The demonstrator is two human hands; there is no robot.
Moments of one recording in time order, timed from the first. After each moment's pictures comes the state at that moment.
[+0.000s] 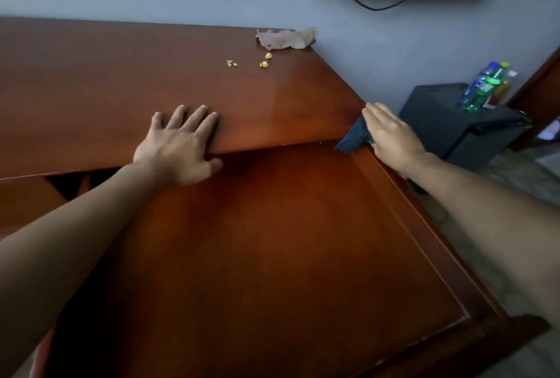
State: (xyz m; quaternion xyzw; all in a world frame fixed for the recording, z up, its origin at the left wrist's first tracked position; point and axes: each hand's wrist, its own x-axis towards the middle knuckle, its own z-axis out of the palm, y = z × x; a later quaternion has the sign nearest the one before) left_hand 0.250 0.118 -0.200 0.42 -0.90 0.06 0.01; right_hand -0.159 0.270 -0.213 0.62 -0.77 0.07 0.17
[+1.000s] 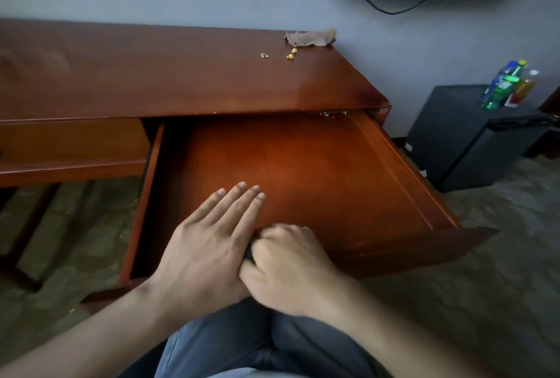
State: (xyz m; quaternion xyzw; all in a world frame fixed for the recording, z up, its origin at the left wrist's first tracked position) left_hand 0.360 0.427 -0.214 0.28 -0.95 0.08 0.14; right_hand 0.211 0.495 -0.190 0.77 -0.62 0.12 -0.04
